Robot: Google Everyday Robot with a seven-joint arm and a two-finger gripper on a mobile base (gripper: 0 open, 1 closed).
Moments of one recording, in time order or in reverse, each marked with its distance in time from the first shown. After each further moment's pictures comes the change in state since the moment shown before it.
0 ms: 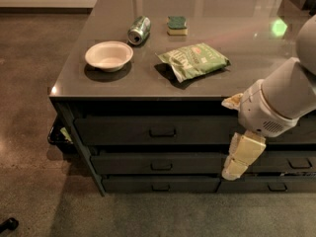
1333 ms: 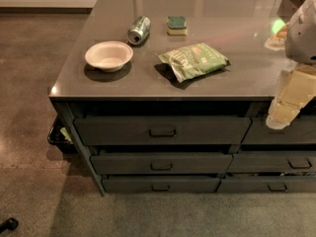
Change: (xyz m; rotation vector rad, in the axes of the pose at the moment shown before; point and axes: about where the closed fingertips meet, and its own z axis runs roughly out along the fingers) arm -0.001 -0.048 -0.137 0.153 0.191 0.016
